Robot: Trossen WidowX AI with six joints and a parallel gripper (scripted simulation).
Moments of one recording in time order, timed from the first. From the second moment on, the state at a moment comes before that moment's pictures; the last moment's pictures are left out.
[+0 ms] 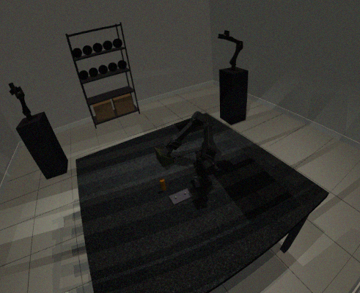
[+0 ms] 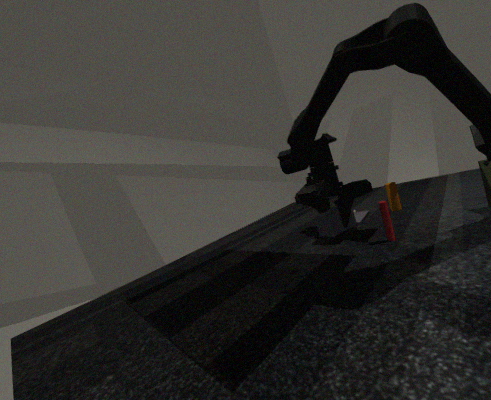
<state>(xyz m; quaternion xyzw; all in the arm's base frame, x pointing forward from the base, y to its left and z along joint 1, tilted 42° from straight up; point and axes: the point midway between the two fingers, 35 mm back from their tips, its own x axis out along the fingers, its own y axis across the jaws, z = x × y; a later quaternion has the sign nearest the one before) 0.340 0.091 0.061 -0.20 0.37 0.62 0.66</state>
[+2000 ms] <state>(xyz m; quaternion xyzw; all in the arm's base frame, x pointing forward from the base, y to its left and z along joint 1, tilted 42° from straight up) 0.354 -0.012 0.081 -0.24 0.34 0.64 0.65</state>
